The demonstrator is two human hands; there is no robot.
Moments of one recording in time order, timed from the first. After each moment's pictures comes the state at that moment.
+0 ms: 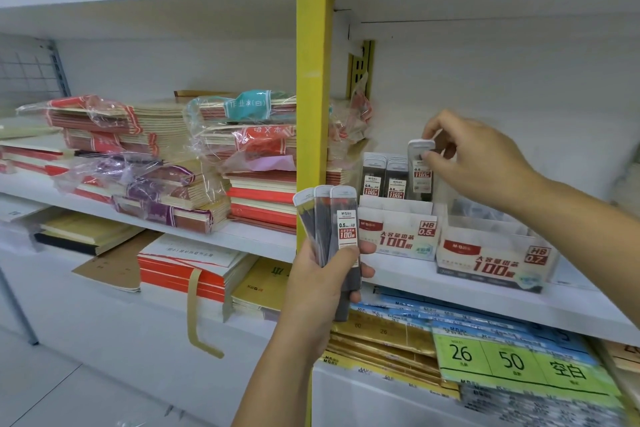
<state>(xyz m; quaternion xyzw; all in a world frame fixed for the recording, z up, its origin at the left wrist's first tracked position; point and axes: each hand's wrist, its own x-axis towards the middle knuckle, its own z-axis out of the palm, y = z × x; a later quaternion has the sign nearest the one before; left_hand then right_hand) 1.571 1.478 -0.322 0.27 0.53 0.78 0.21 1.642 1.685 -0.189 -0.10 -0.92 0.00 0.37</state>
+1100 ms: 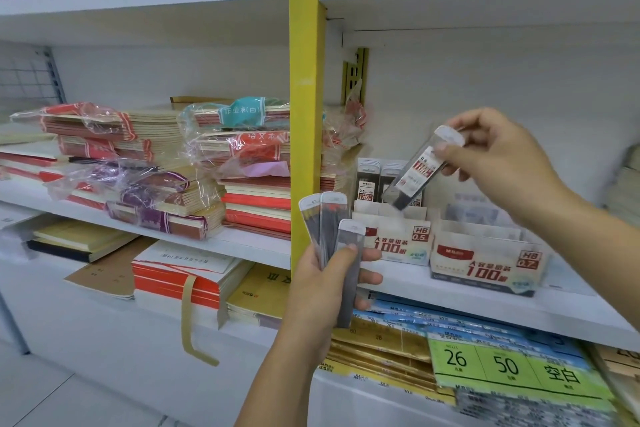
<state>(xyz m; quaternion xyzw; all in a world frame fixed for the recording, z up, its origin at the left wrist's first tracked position) 1.576 1.484 -0.318 0.28 0.52 0.78 0.22 1.669 1.668 -0.184 -0.11 -0.81 0.37 0.44</state>
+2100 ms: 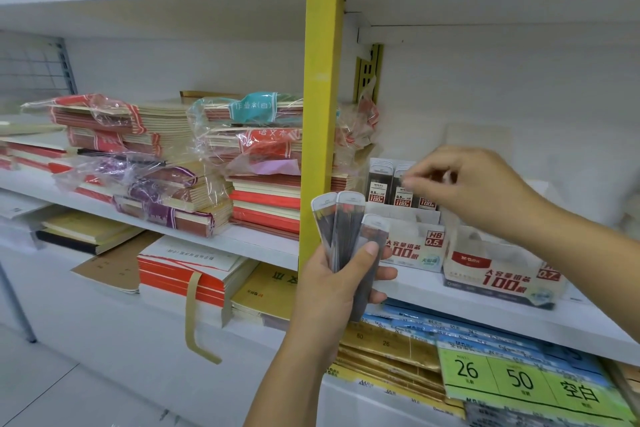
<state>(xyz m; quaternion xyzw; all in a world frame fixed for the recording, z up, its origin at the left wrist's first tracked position) 1.576 1.485 -0.317 0.30 0.50 0.79 0.19 1.649 1.652 -0.195 -0.05 -0.94 0.13 0.30</state>
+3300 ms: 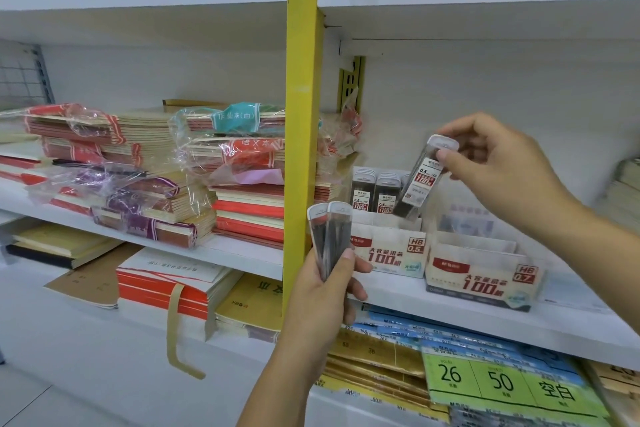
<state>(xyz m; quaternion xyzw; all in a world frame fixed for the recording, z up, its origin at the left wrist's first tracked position) 1.576 1.492 -0.320 0.28 0.54 0.77 0.20 1.675 1.671 -0.179 -0.08 -0.86 0.24 0.44</state>
